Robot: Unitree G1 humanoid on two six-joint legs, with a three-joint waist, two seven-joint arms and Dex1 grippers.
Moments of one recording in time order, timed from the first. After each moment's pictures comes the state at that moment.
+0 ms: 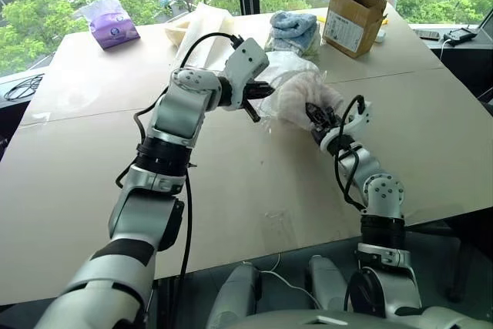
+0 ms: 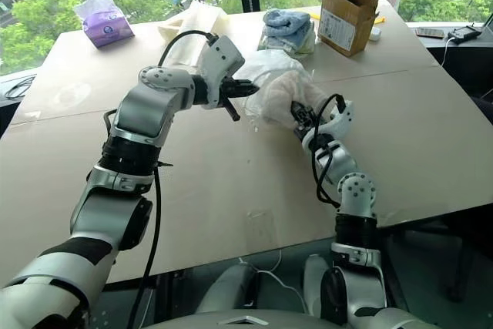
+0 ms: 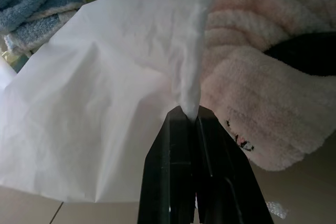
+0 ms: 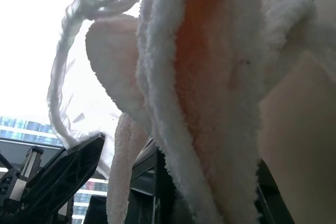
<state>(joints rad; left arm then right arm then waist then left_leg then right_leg) -0.97 0.40 -0.17 0.18 -0.03 0.75 -0.88 -0.49 0.16 -0.23 0.02 1.11 0.65 -0.15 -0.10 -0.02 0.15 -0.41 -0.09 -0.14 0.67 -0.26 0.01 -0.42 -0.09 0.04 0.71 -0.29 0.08</state>
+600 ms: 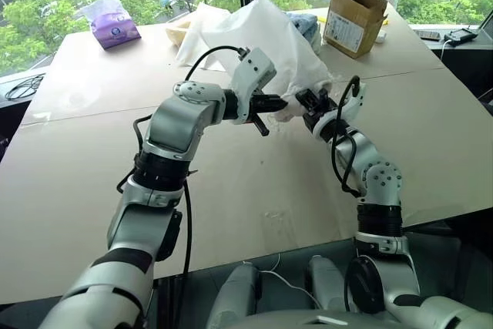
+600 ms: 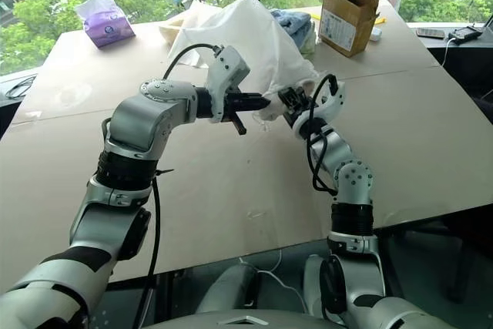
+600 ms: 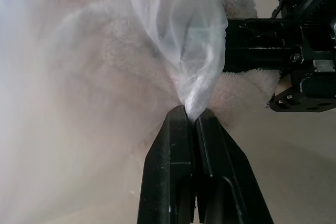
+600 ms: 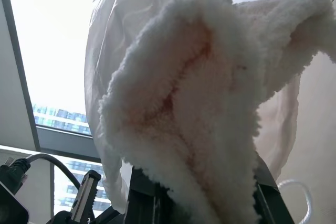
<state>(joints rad) -0.91 0.43 -0.17 0.01 -0.18 0.91 -0.88 -0.58 0.14 -0.22 0.02 1.22 0.61 -0.21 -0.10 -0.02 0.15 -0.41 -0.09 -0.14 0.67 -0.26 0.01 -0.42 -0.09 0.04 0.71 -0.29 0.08</state>
